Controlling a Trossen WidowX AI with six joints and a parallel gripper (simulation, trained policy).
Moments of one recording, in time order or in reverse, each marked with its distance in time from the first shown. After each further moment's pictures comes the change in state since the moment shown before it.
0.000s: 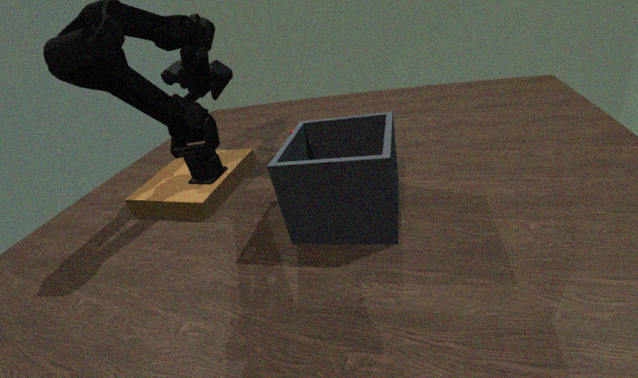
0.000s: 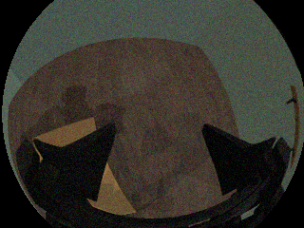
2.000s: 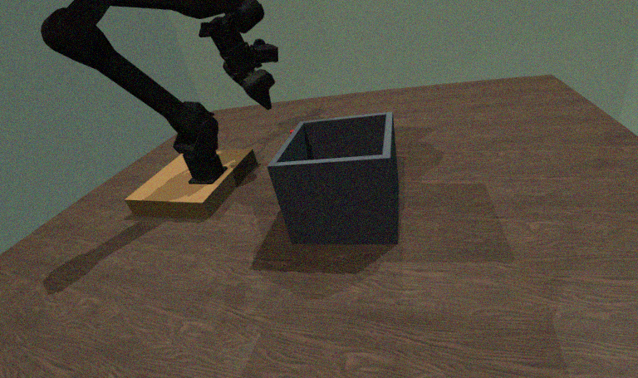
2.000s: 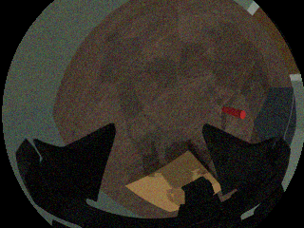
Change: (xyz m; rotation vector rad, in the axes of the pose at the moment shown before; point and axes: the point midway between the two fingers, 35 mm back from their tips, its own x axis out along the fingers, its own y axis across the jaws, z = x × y) arm -0.084 -0.062 -0.124 1.951 0.324 -0.640
